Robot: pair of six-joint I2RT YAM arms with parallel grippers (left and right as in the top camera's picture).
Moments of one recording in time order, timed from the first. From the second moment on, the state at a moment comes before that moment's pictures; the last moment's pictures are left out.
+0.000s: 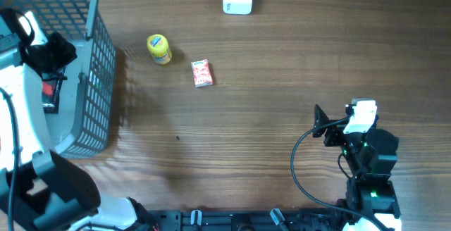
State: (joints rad) left arm 0.46 1.67 1.48 -0.77 0.21 -0.19; right arm -0.07 0.55 0.18 -0.04 -0.18 0.03
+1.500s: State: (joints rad) left arm 0.39 2.02 1.48 -0.58 0.16 -0.19; right arm -0.07 0.55 0.18 -0.04 -0.18 0.03
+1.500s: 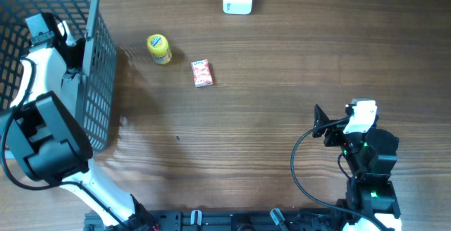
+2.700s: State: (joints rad) left arm 0.37 2.08 1.49 -0.55 0.10 -0.19; right arm -0.07 0.55 0.18 -0.04 -0.18 0.03
